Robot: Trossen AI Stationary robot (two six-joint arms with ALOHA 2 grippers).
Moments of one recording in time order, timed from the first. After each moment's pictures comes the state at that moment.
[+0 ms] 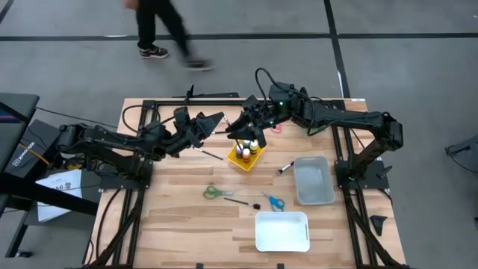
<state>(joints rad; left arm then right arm) -0.02 1.23 0.76 0.99 -0.40 -0.63 -0.22 1.59 1.45 0.00 -0.55 0.41</state>
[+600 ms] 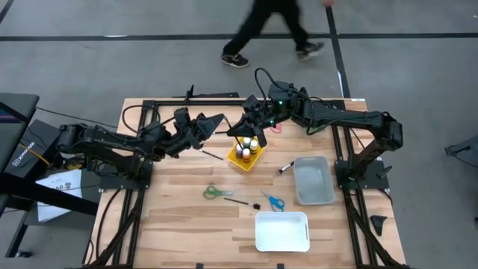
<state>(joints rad) -0.02 1.23 0.76 0.97 -0.39 -0.64 -0.23 1.59 1.45 -0.01 -0.58 0.41</state>
